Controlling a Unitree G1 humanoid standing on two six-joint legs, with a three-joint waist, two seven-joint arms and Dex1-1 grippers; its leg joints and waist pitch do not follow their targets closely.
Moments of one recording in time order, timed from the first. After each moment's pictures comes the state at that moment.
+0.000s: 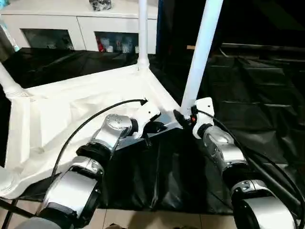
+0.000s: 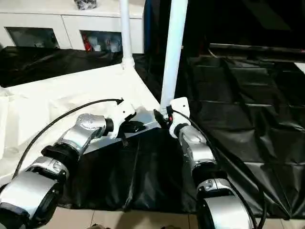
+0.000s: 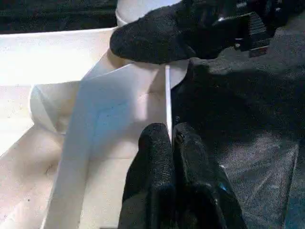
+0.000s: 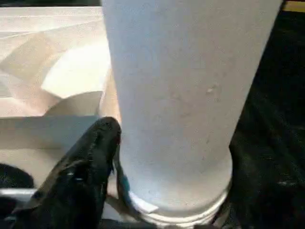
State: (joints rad) left arm -0.82 0.15 -0.21 1.01 0.11 -0.03 -0.91; right arm -0.64 -0.09 -0.02 0.90 0.08 -0.07 0.42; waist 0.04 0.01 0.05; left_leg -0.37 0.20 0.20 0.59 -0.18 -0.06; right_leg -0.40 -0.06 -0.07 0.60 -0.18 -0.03
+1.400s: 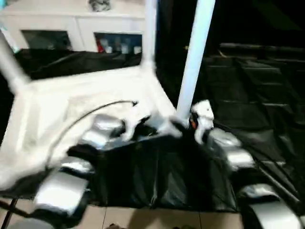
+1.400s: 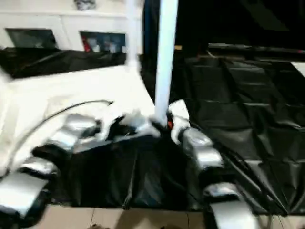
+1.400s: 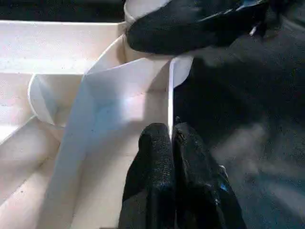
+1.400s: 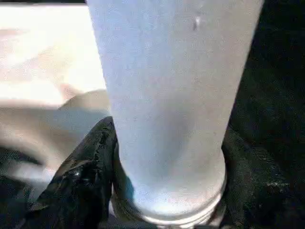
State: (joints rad) left arm -0.82 0.16 -0.19 1.01 0.09 0.00 -0.93; right arm -0.62 -0.09 0.00 0.85 0.10 -0.02 0.40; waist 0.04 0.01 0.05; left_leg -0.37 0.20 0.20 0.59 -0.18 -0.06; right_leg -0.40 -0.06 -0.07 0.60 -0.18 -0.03
